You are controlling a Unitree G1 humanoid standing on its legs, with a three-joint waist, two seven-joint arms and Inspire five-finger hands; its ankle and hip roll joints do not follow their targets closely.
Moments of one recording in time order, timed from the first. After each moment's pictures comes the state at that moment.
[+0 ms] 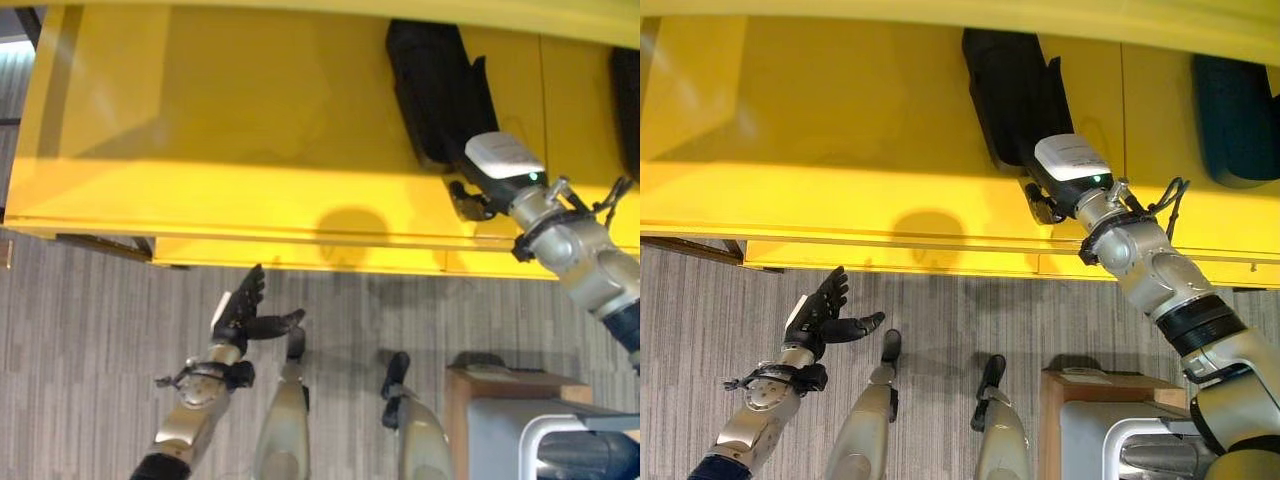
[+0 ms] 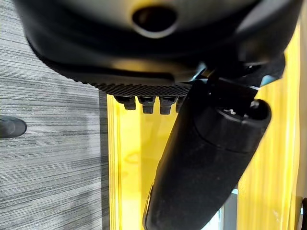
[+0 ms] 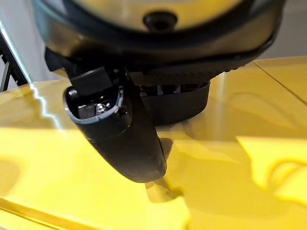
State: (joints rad) left arm -0.02 0.50 -0.23 0.20 -0.47 -0.11 0.12; right arm -0.82 -0.97 0.57 0.31 -0.33 -0.06 -0.07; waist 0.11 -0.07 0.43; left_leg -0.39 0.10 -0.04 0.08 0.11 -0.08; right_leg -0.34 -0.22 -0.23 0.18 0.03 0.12
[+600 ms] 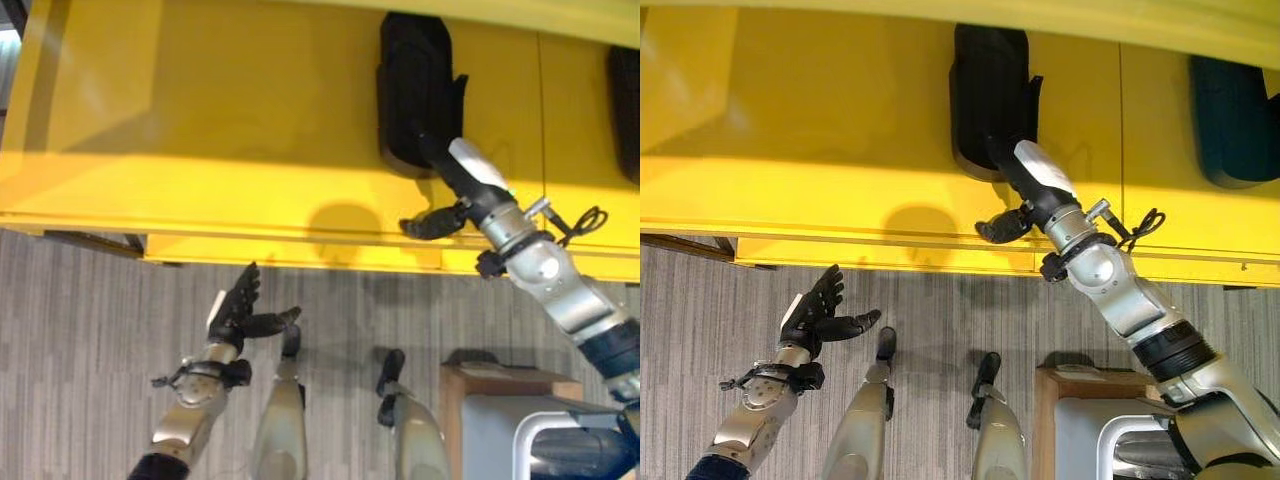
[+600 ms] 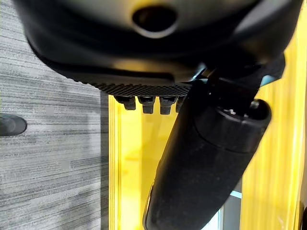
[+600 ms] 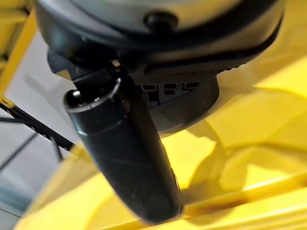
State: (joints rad) left arm -0.02 0.50 -0.21 0.19 -0.47 -0.11 0.12; right arm -0.69 -0.86 0.49 0.07 0.08 -0.08 -0.06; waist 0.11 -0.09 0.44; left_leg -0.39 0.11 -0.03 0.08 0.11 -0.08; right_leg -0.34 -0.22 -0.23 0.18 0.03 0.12
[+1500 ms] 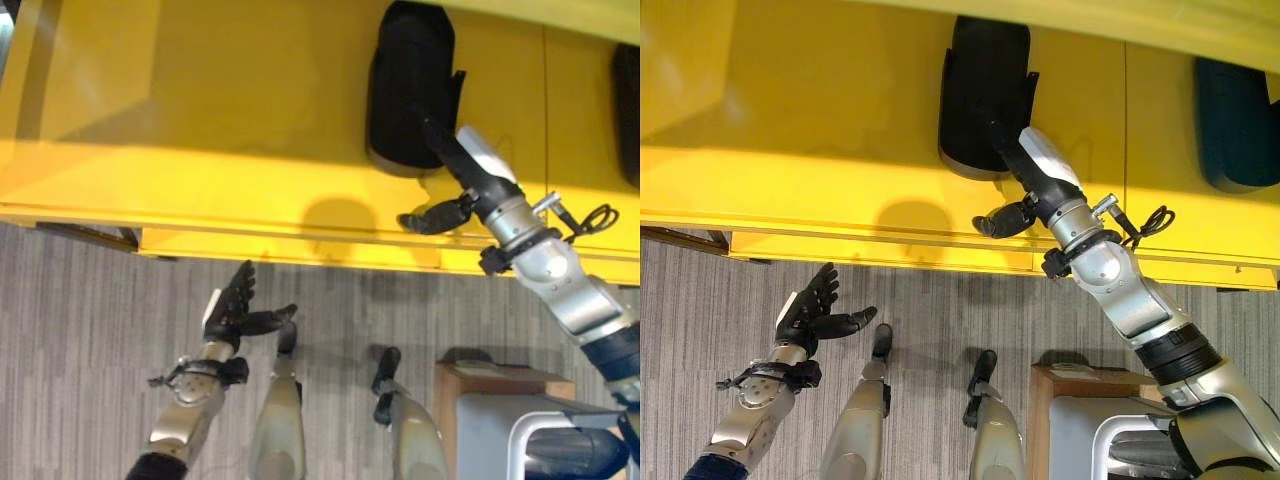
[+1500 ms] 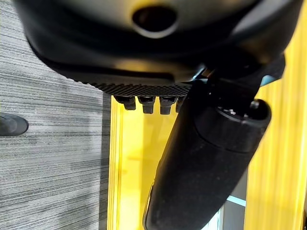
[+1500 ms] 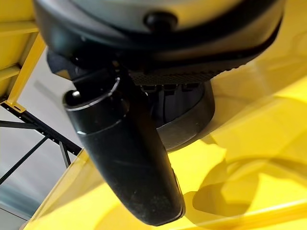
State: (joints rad) left arm -0.02 0.50 -0.19 0.19 -0.47 -0.11 0.13; right arm -0.67 -0.87 0.43 0.08 0.04 -0.08 -0.07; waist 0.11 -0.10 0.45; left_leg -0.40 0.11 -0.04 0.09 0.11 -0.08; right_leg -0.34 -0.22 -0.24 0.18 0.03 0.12
